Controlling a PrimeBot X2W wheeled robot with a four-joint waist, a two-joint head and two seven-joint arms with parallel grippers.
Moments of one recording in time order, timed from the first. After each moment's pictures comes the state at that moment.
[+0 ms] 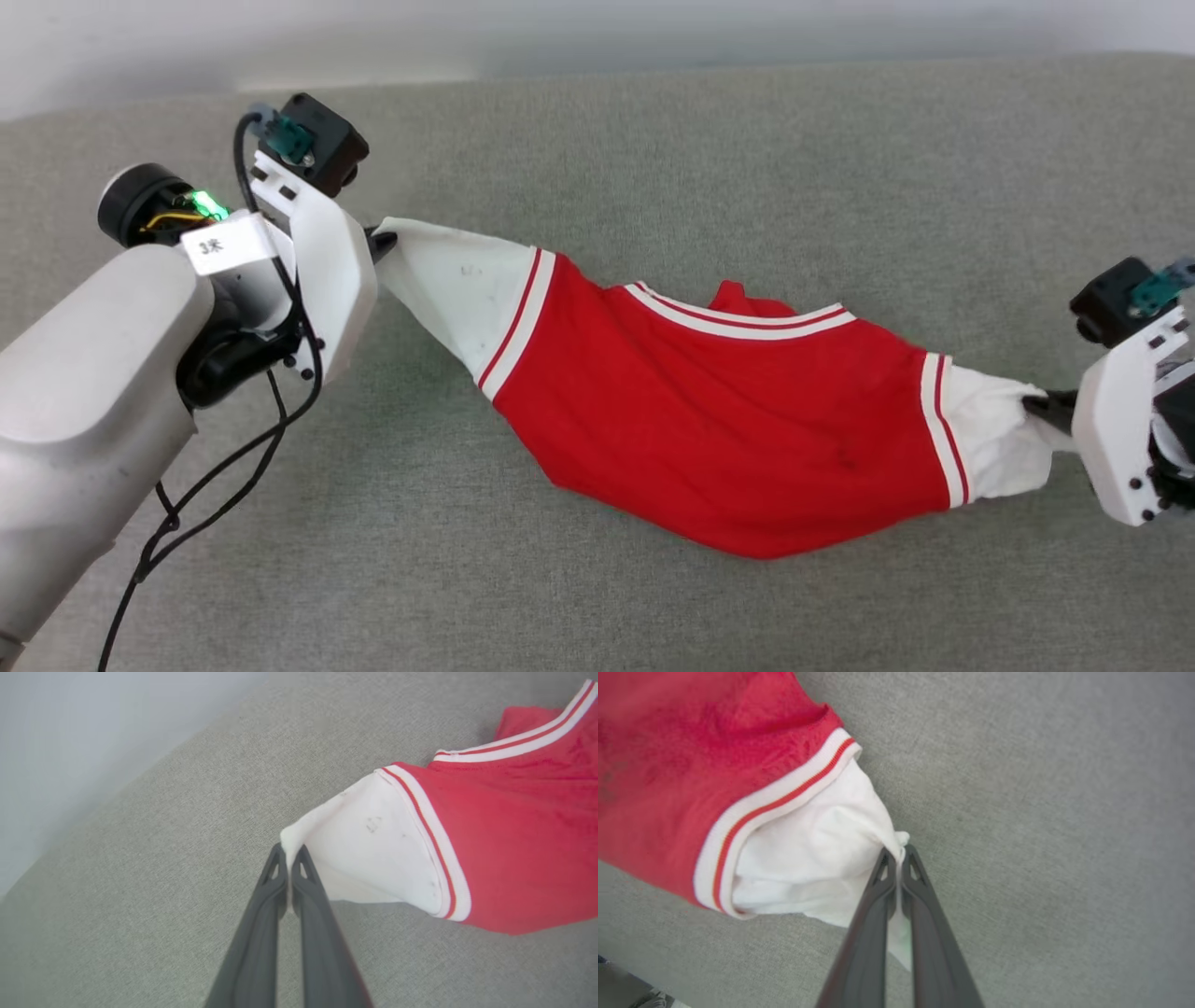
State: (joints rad) left arm -1.01 0.68 -0.95 0.37 -0.87 -0.13 0.49; right arm -0.70 -0.85 0.85 0.28 0.90 0.13 0.58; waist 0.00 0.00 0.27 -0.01
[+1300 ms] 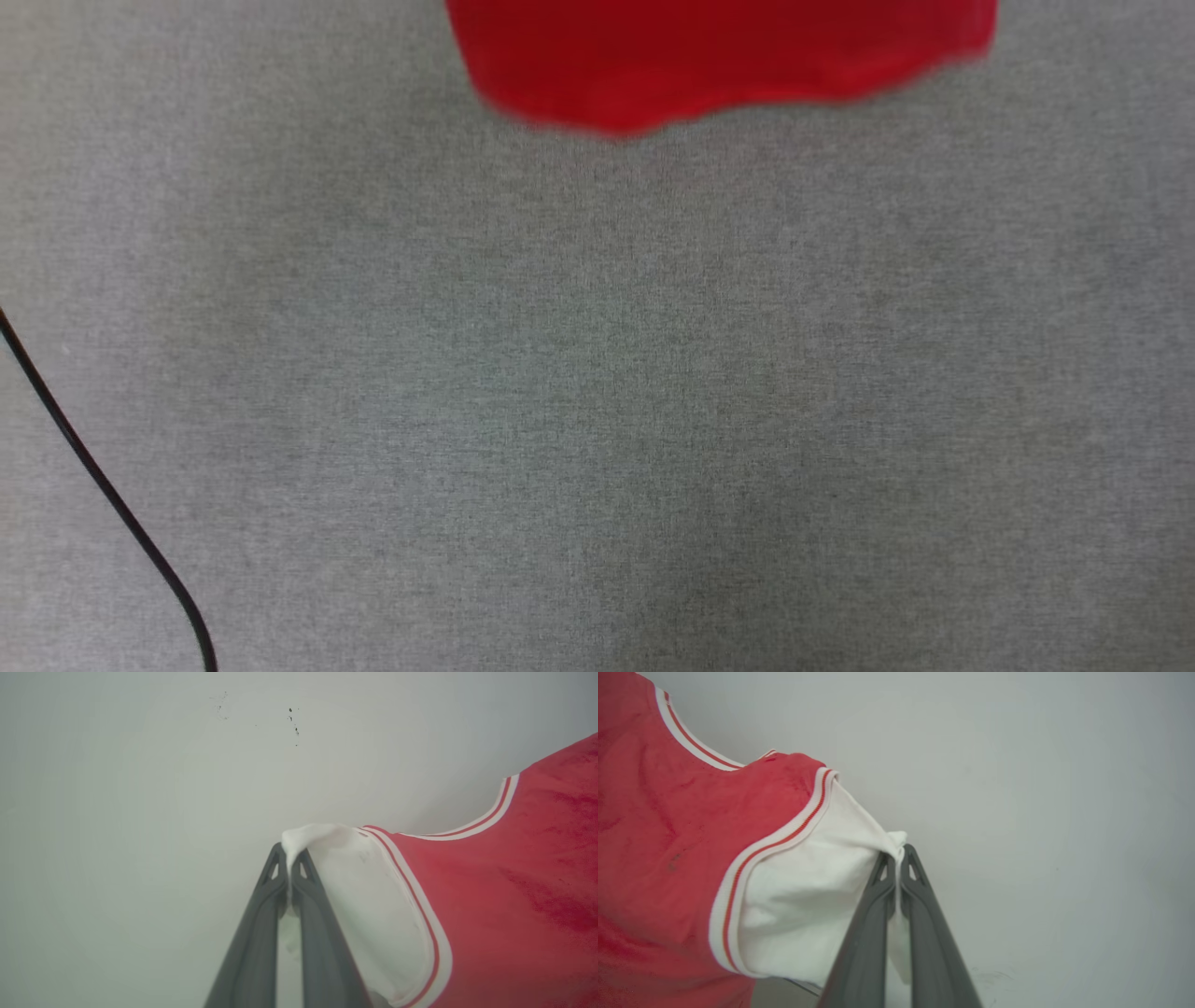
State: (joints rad) left arm -1.74 0.59 -0.69 0.55 -0.72 -0.09 0.22; right arm -1.62 -0.69 0.60 0.41 0.49 0.13 0.41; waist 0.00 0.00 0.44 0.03
